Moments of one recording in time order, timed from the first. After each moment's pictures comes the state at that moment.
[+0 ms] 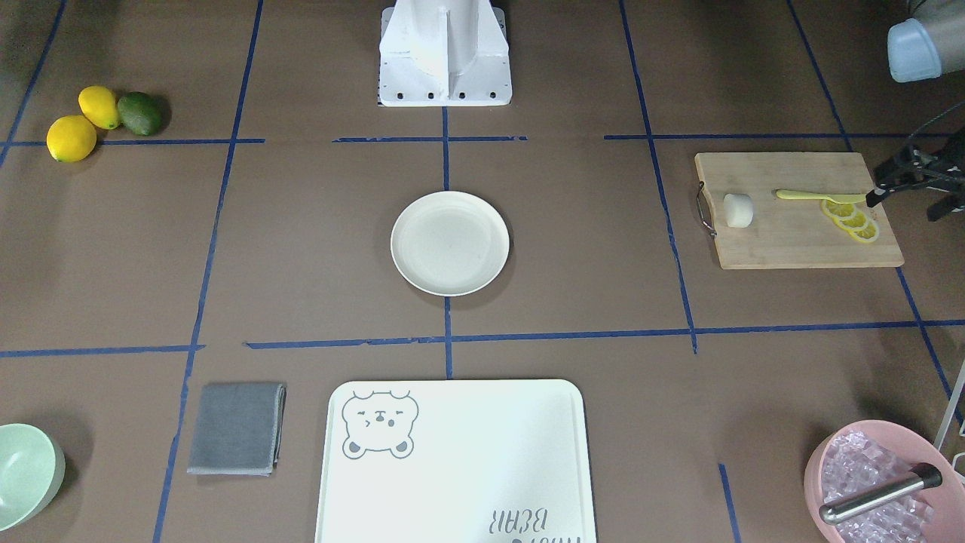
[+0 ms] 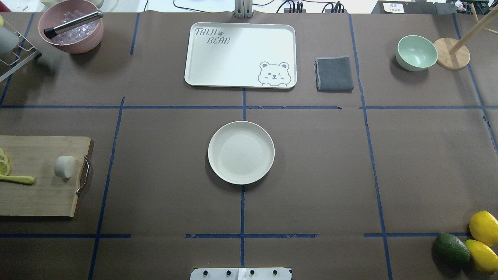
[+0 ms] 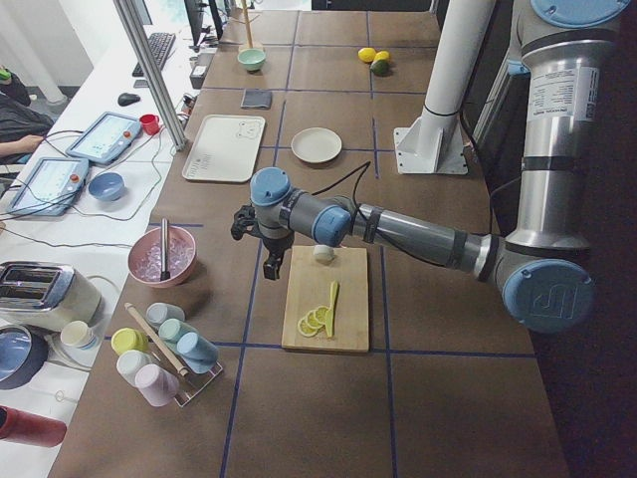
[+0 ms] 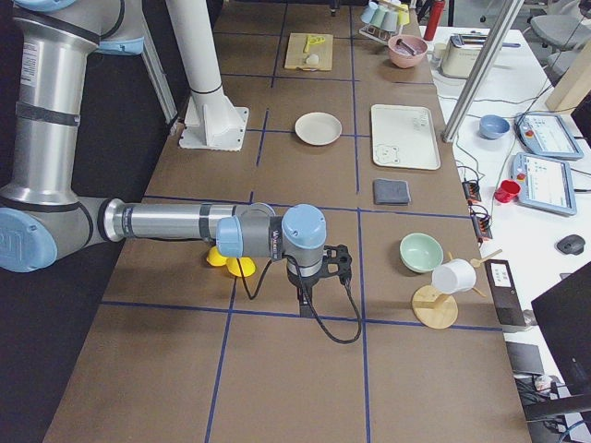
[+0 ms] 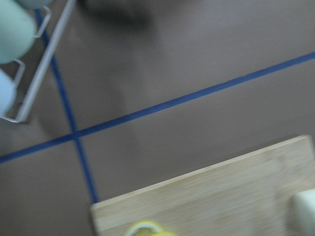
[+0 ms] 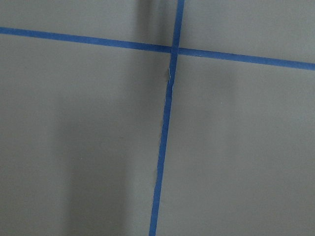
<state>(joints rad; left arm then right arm) -1.24 -1.56 -1.83 -1.75 -2.35 -0.32 1.55 -1.78 1.80 -1.54 2.33 -0.05</state>
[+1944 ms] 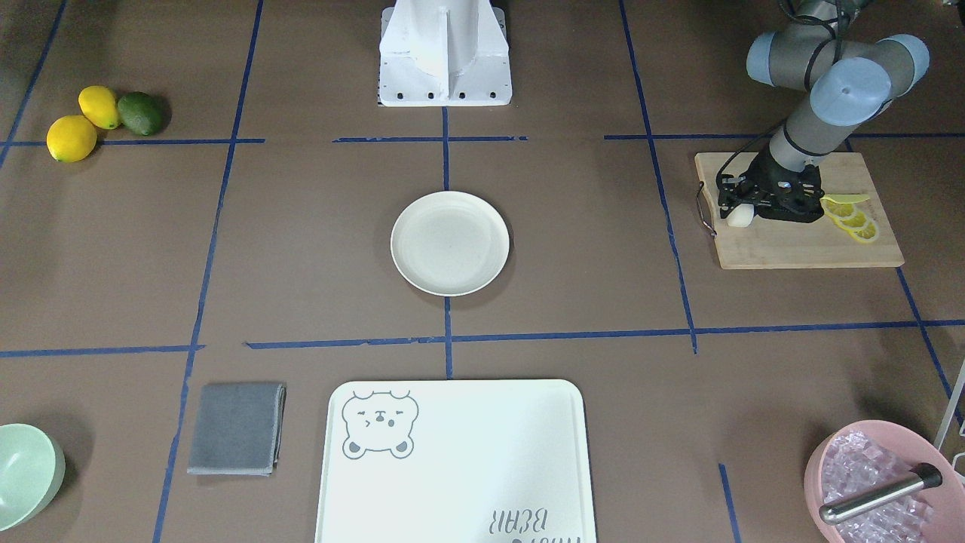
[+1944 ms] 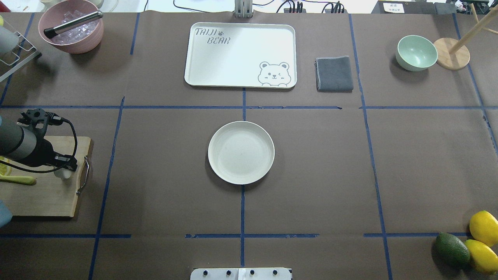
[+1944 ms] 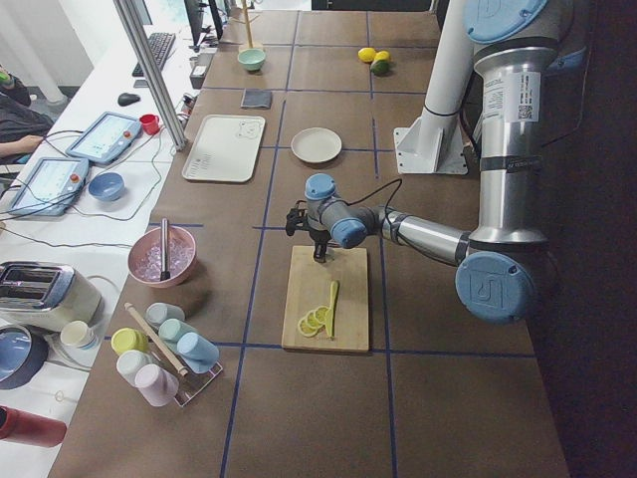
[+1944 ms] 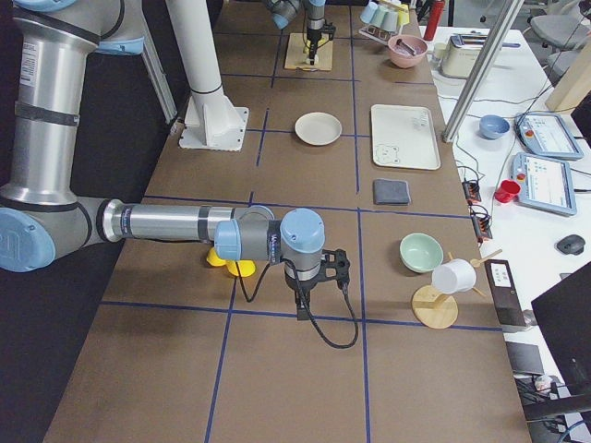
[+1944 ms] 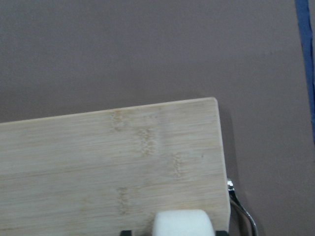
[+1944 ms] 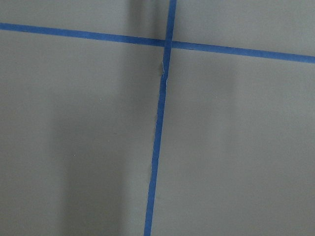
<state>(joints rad) -0.77 -1.52 -1.78 -2.06 -2.09 -0.83 1.55 -1.78 1.79 -1.54 2.33 -0.05</state>
